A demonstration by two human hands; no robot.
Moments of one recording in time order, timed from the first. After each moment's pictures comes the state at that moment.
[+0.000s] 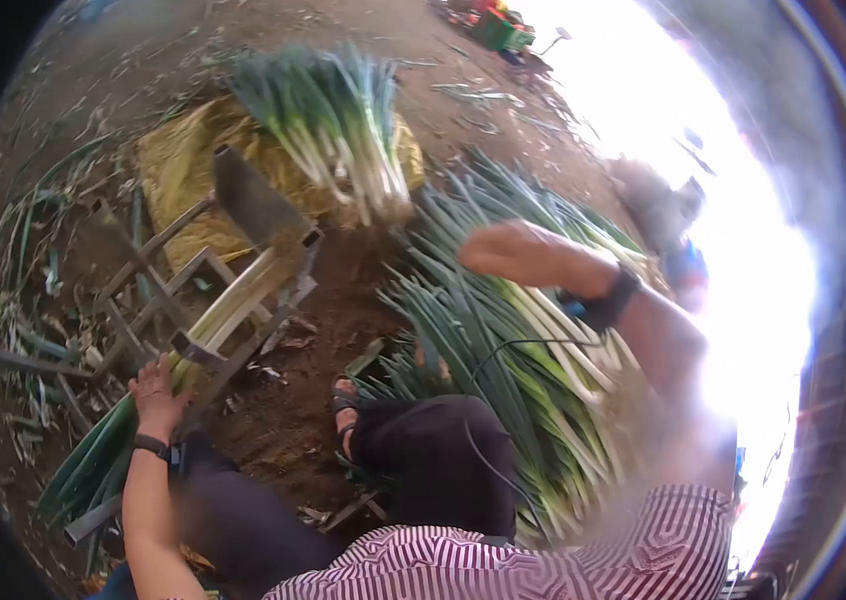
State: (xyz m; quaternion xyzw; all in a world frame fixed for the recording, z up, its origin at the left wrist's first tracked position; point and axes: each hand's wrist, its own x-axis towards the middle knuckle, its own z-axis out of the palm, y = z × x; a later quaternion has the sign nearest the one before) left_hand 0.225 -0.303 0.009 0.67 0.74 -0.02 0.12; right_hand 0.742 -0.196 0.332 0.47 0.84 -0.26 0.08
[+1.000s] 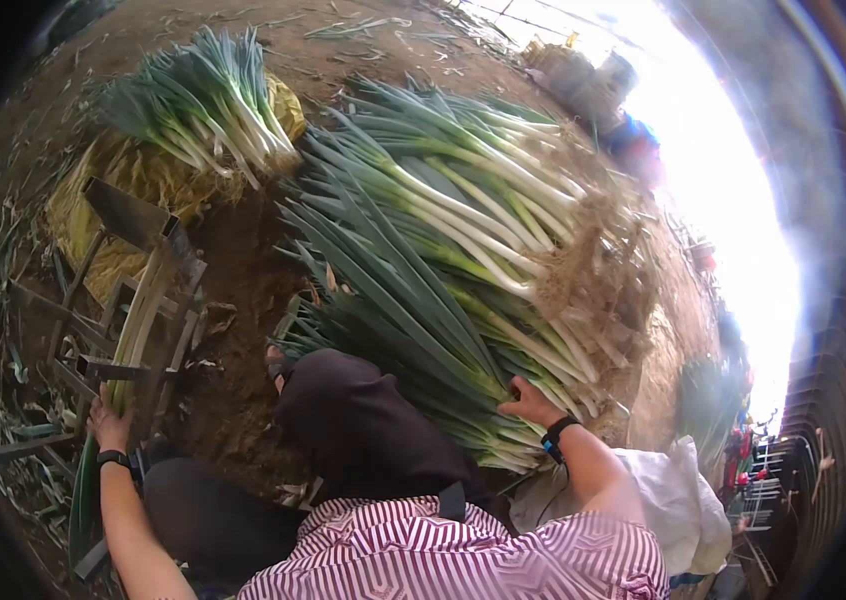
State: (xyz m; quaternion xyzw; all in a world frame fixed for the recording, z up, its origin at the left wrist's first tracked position) left_hand 0.202 -0.287 -0.031 0.66 0.74 -0.11 0.09; right_hand 0.945 -0.655 0.119 0.83 0.41 -0.37 -0.08
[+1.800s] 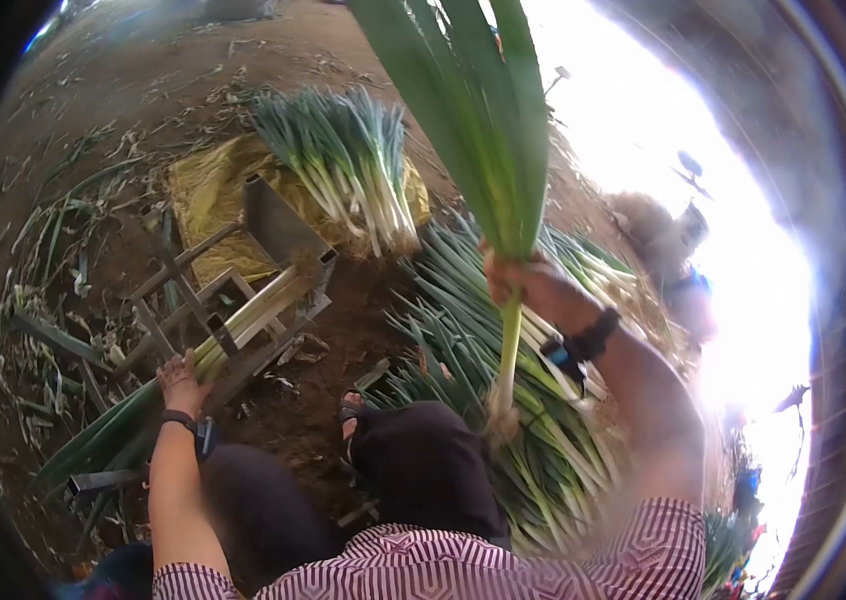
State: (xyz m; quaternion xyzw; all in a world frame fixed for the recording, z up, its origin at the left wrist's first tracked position) left_hand 0.232 -0.304 0.010 0.63 0.76 -0.05 0.14; right_hand 0.733 -0.275 0.353 0.46 0.55 -0.60 -0.34
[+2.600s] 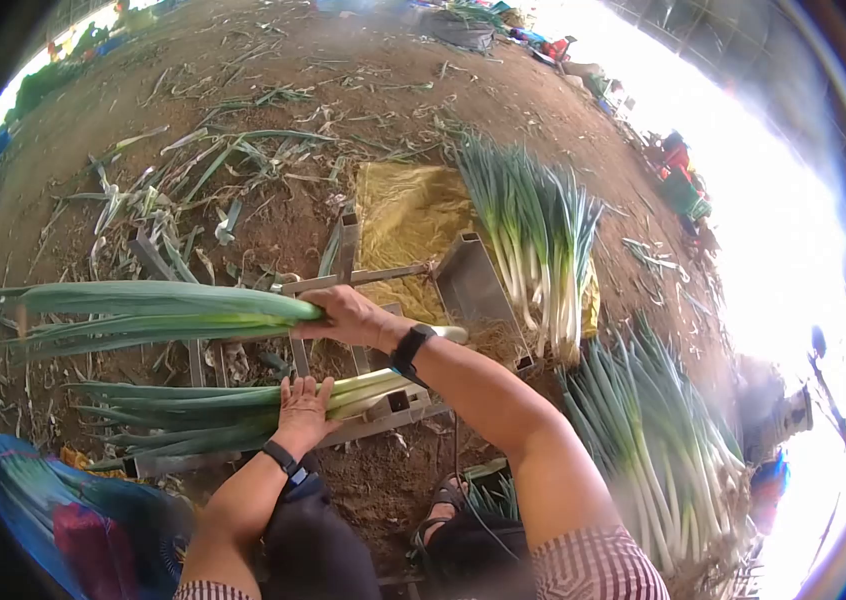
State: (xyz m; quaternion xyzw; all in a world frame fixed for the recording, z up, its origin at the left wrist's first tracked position) left_hand 0.230 -0.308 0.010 0.65 0.75 0.06 0.13; right_hand 0.286 -0.116 0.143 0.05 0.92 -0.36 -0.16
